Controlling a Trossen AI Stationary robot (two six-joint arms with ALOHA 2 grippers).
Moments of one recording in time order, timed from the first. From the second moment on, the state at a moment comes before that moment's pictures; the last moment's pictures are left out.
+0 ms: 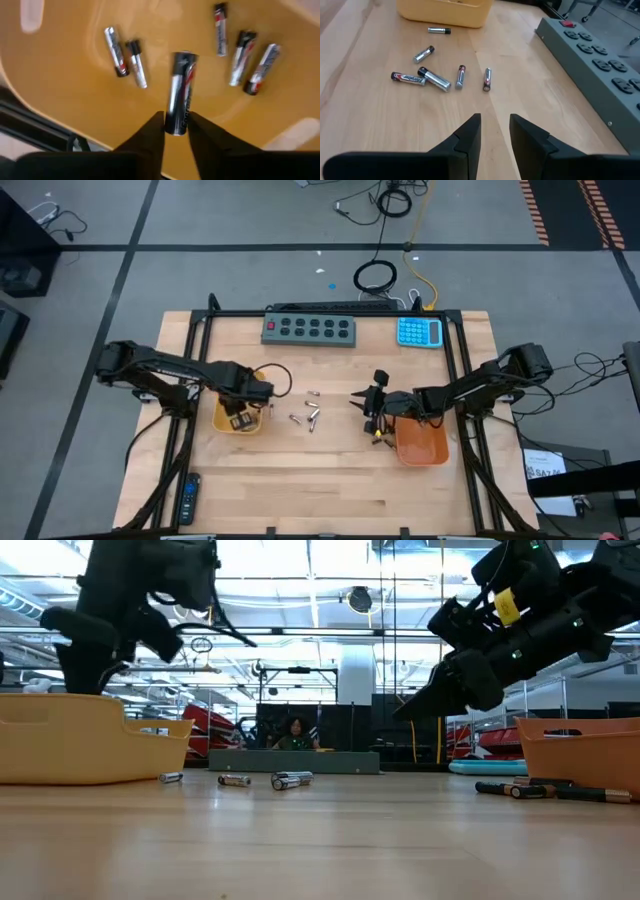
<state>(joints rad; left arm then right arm) -0.04 1.42 0.93 -1.28 -0.02 -0.51 0.15 1.52 0.43 0.62 0.44 0.02</state>
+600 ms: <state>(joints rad) -0.06 1.59 1.12 -0.93 -0.04 -0.39 0.15 1.52 0.43 0.63 0.42 0.04</state>
